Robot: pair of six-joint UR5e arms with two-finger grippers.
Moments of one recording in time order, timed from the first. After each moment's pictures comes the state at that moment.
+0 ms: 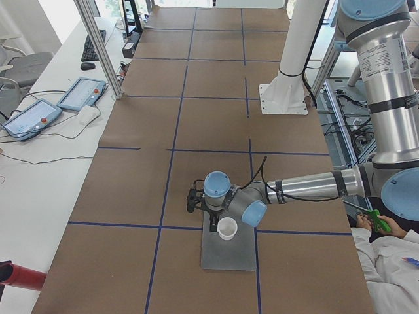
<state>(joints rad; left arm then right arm) -1.30 -1.27 -1.61 -2.27 -2.36 -0.37 1.54 -1.71 1.75 -1.64 2.28 -0.05</state>
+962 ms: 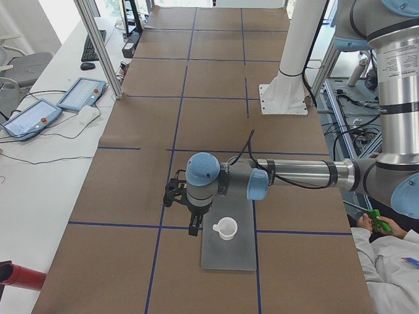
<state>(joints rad) -1.60 -1.39 -1.79 -1.63 -2.33 0.12 1.54 -1.71 1.75 -1.64 2.28 -0.05</state>
